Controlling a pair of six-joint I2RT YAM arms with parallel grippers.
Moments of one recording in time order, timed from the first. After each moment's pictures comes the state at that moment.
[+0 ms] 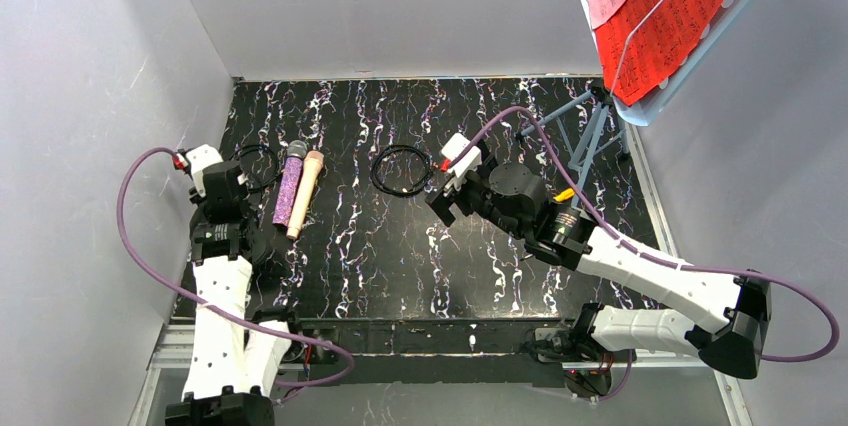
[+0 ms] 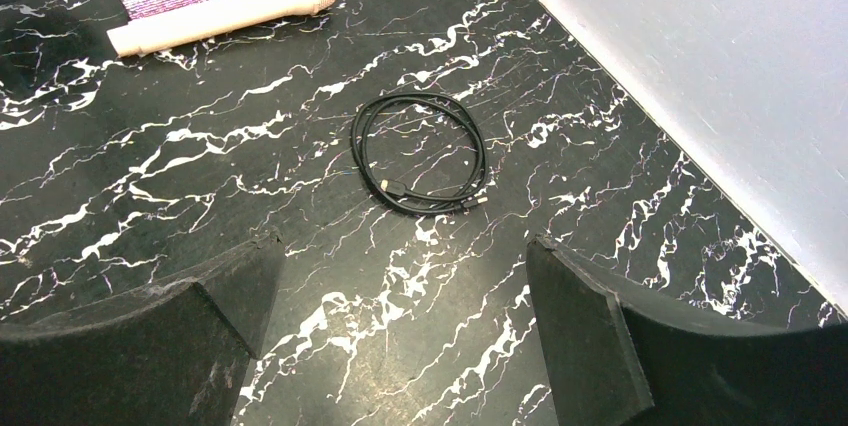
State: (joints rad) left arm 0.14 0.79 0.85 -0.71 -0.51 -0.23; right arm 1.06 1.10 0.98 -0.12 0.24 -0.21
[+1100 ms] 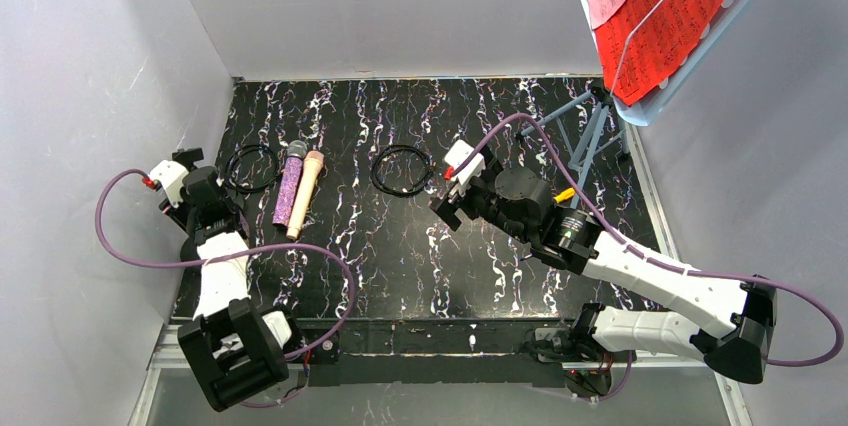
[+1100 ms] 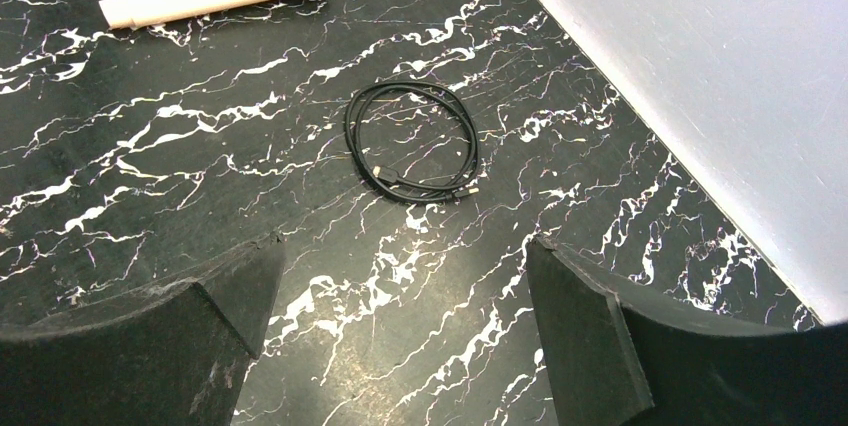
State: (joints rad) left arm 0.45 1.05 0.59 -0.04 -0.67 -0.20; right arm 1.06 1.05 0.95 -0.13 0.22 -0.26
